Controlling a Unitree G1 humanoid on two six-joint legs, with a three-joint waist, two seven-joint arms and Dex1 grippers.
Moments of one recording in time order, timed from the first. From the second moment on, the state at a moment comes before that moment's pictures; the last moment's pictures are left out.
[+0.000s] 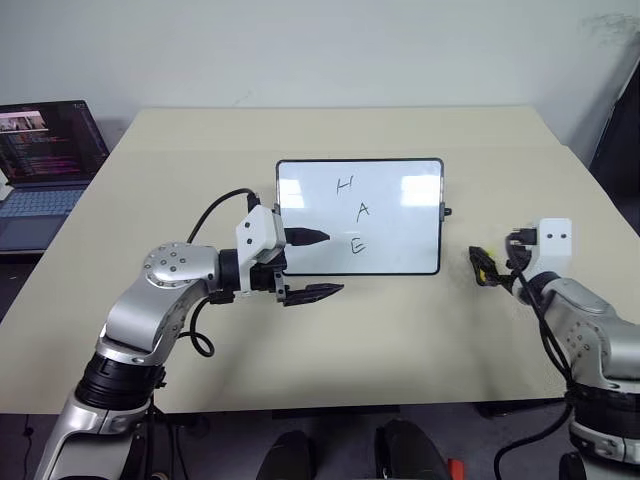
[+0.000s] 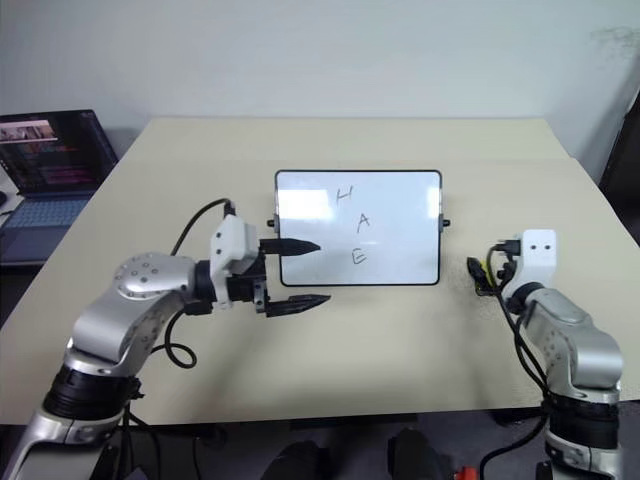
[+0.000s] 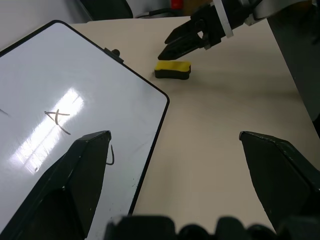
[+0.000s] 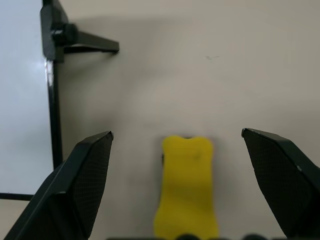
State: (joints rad) left arm -0.45 0.69 -0.09 -0.26 -0.44 0.41 -1.04; right arm -0.29 -0.43 -0.27 -0.25 0.39 0.89 0.19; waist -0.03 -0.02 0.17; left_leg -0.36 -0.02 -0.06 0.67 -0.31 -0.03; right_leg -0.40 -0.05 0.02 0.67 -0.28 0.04
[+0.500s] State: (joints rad) left arm -0.42 0.71 -0.07 -0.28 -0.47 0.43 -1.04; right arm -0.29 -0.37 -0.23 -0.14 0.30 0.78 0.14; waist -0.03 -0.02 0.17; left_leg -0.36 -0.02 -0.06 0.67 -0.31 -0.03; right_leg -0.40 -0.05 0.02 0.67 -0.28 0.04
